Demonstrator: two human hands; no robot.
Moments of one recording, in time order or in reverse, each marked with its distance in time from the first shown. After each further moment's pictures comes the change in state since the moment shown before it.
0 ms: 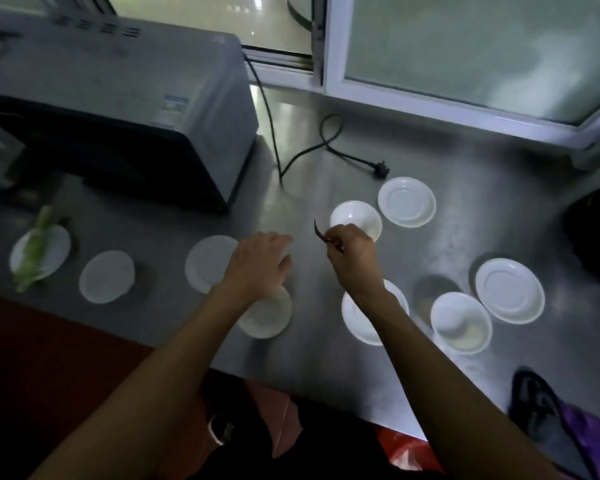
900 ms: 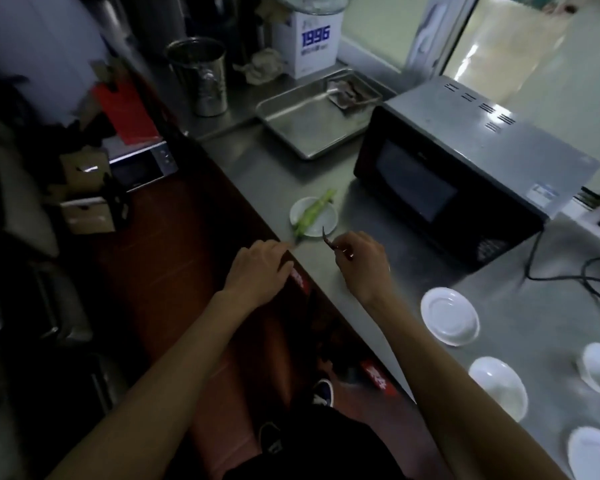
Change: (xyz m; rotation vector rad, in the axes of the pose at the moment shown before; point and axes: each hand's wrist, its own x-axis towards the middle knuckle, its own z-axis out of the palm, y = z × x) left_hand -0.314 -0.392 -0.075 -0.107 0.369 -0.541; right_hand -0.091 -0.399 0.284 0.044 -0.364 -0.539
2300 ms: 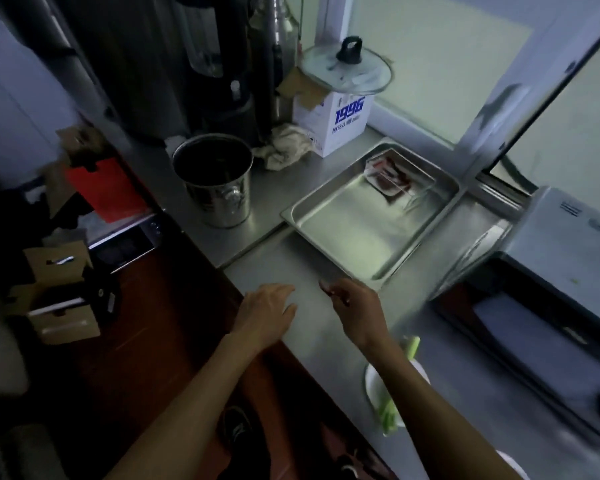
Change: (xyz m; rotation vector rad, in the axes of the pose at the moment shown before) left_hand 0.354 -0.239 -0.064 -0.073 -0.147 0.042; right_hand 0.360 -0.046 0.194 -0.011 0.005 0.055
